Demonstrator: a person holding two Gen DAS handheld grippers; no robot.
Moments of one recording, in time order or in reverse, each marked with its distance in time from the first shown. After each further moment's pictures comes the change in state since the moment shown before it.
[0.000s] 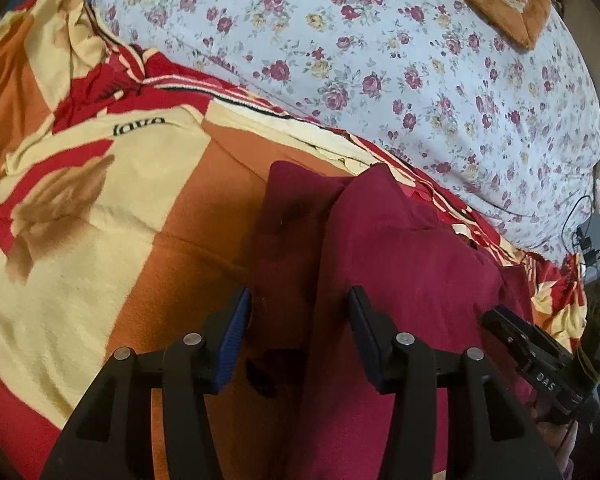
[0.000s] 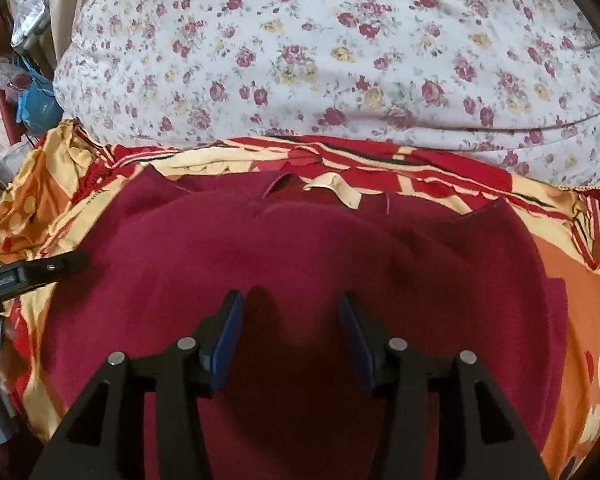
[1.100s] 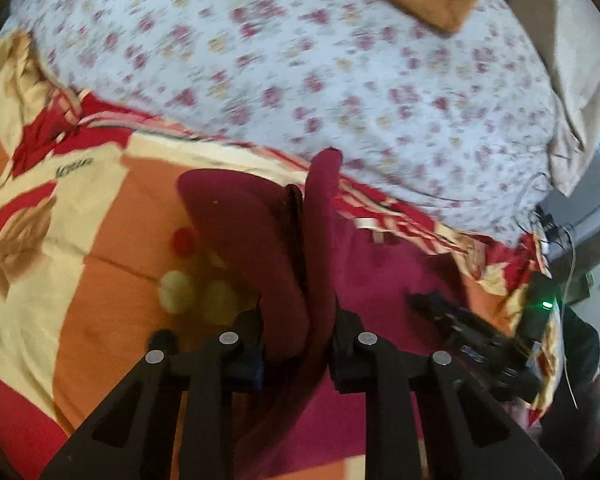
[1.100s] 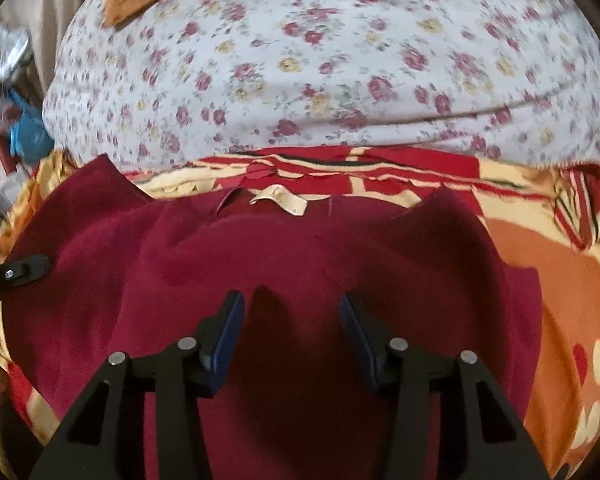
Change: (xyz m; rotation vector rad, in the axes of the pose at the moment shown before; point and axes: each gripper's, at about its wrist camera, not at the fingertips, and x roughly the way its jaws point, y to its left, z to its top) left arm -0.039 -0.089 0.005 0.123 0.007 -0.108; right arm -0.010 -0.052 -0.003 0.116 -0.036 0.022
